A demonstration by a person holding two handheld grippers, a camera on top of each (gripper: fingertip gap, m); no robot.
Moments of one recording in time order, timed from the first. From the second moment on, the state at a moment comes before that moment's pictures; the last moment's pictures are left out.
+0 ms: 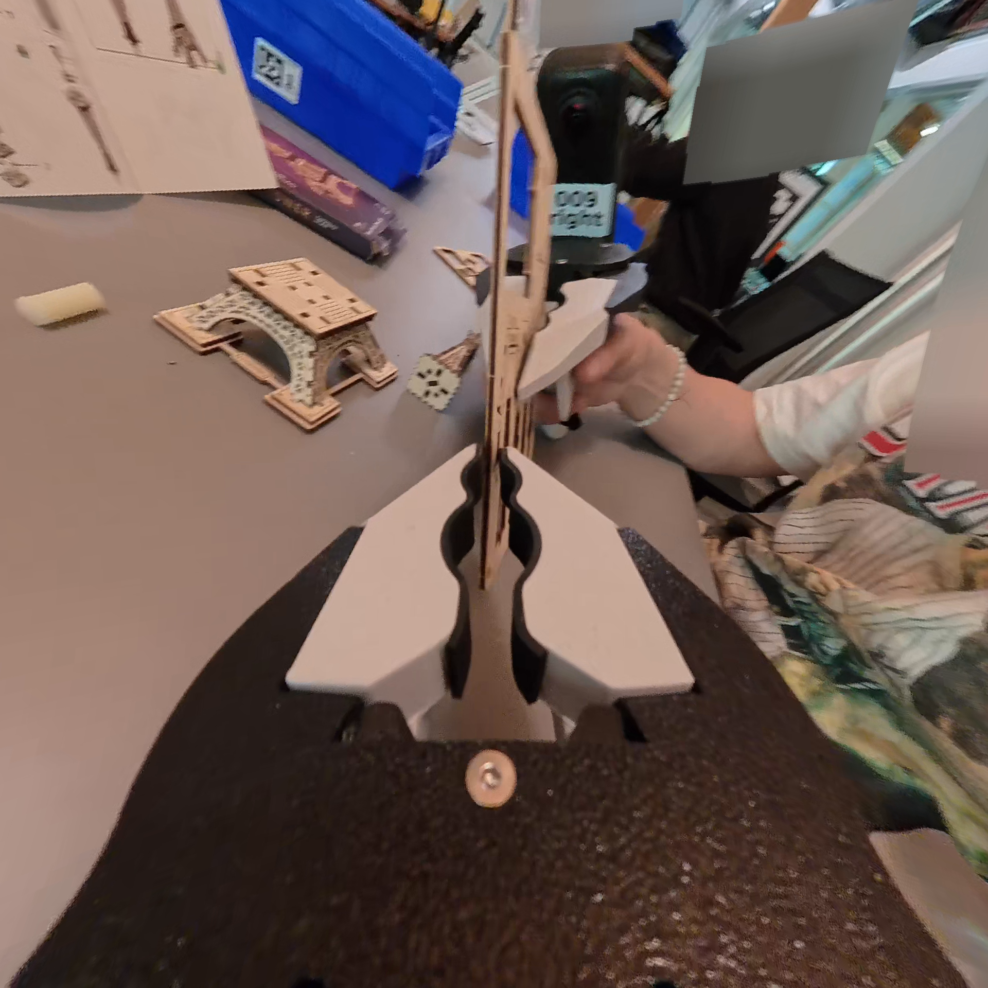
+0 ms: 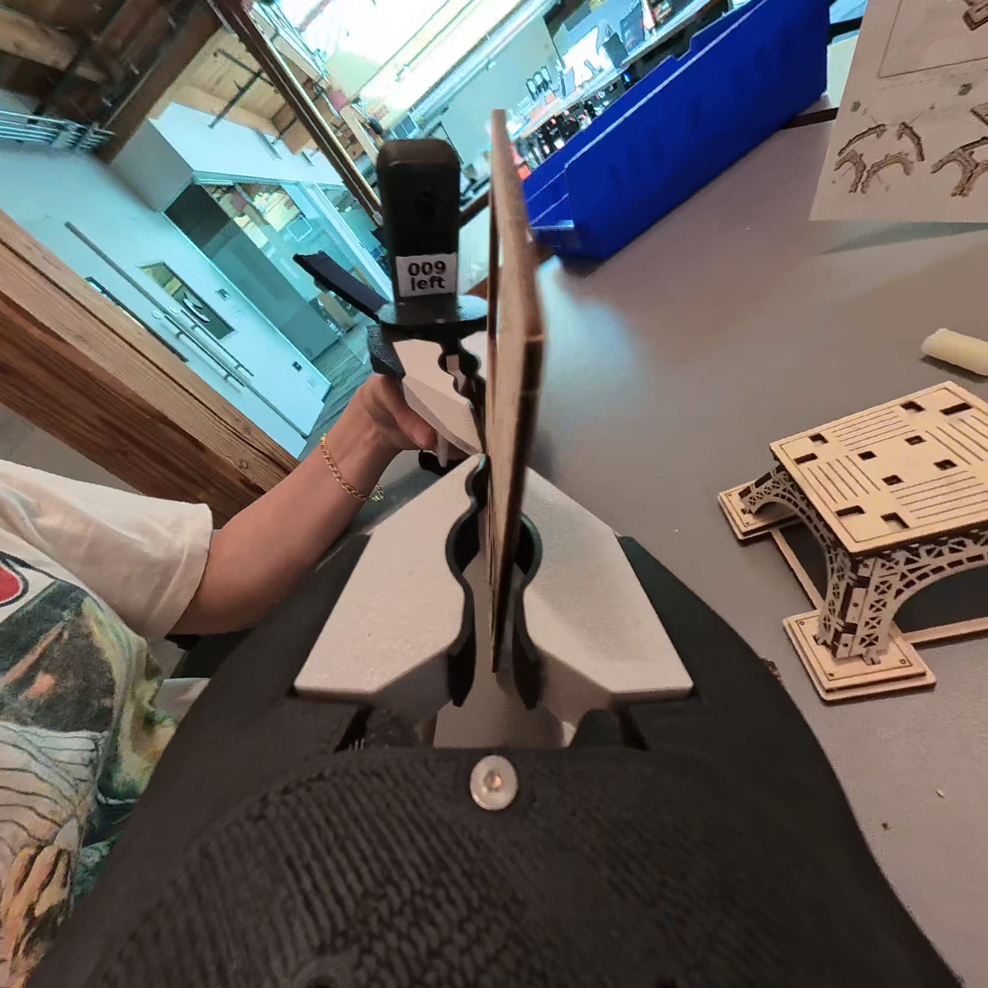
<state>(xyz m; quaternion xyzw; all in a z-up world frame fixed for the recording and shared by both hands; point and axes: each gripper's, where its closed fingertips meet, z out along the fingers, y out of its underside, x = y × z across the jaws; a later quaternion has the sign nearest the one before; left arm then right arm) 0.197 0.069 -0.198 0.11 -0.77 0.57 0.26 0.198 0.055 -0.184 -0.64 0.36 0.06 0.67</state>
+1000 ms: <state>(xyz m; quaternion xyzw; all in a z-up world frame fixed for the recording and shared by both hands) 0.216 0.066 -0.230 0.14 -0.84 0.51 0.14 0.204 0.049 -0.210 -0.68 0.41 0.03 0.60</state>
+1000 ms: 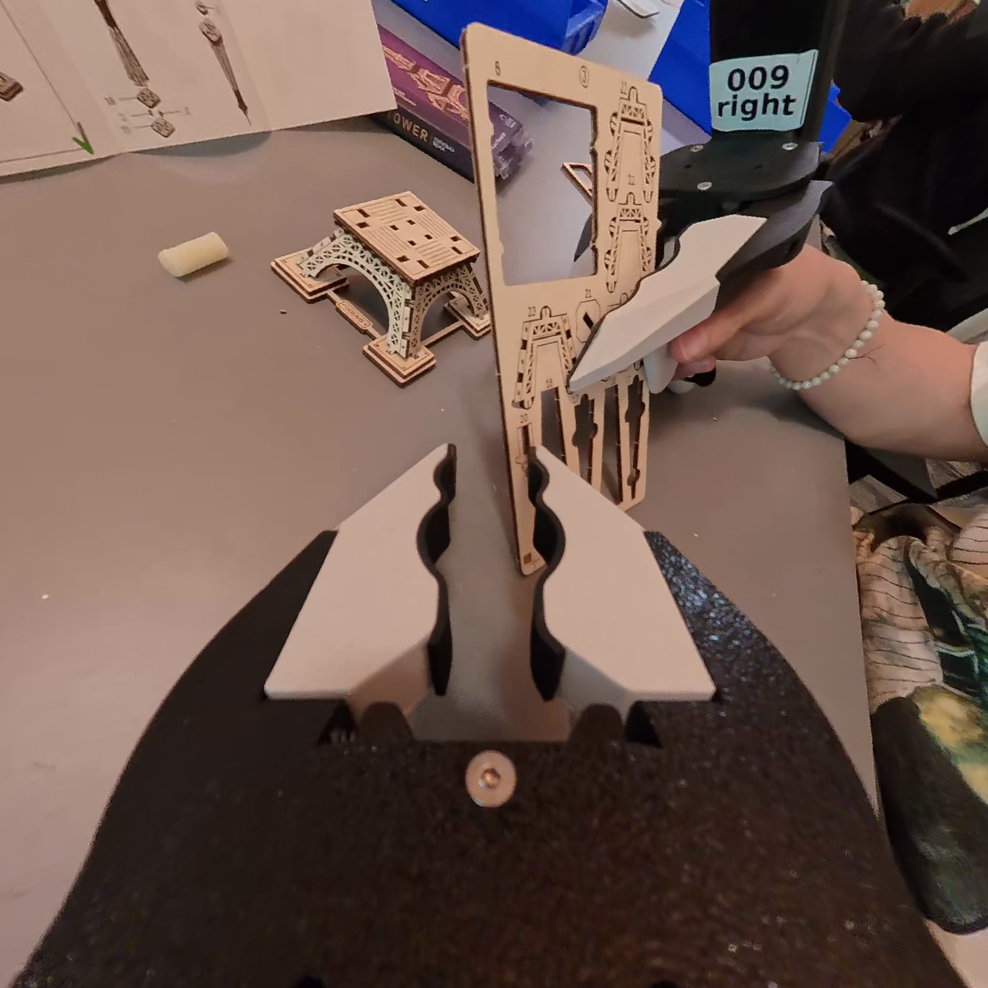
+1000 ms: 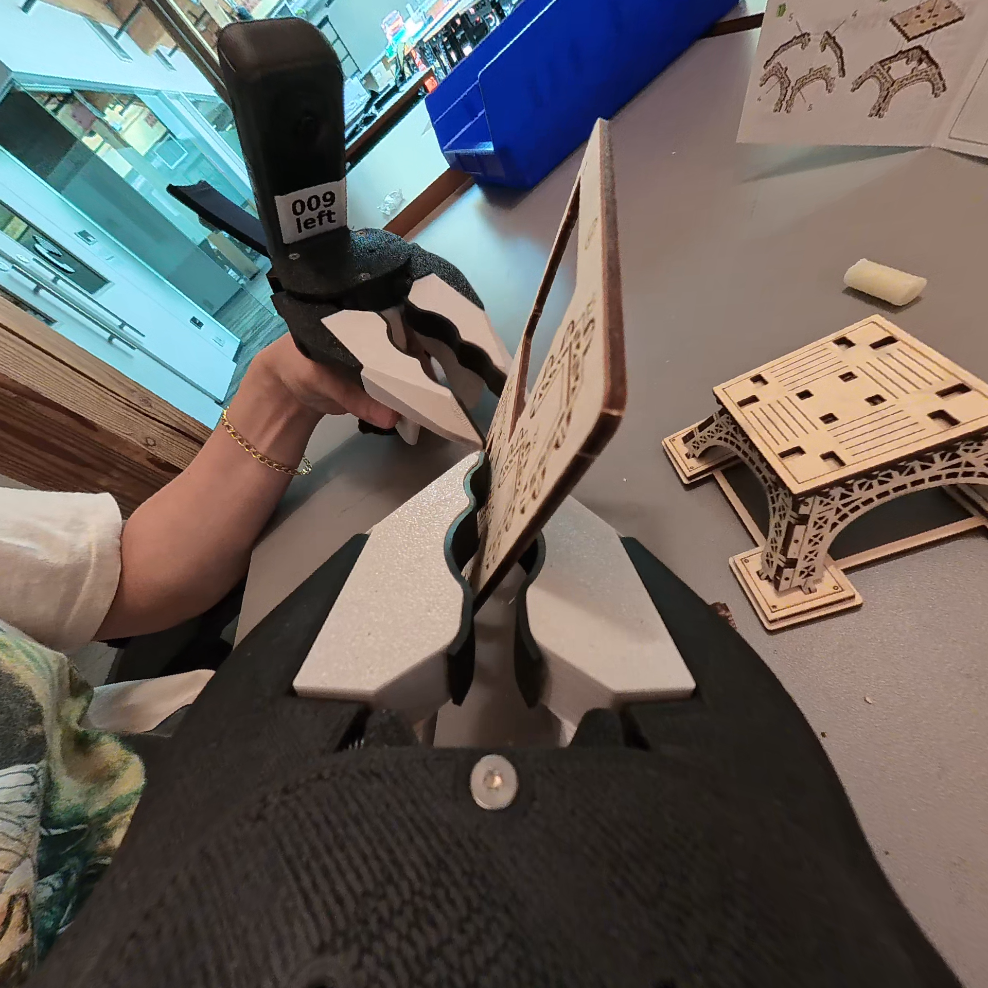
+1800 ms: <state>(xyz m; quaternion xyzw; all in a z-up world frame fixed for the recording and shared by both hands) 0.238 0.069 -0.235 0.18 -0.85 0.50 0.07 0.206 0.046 -0.214 -0.67 0.43 0.05 0.60</state>
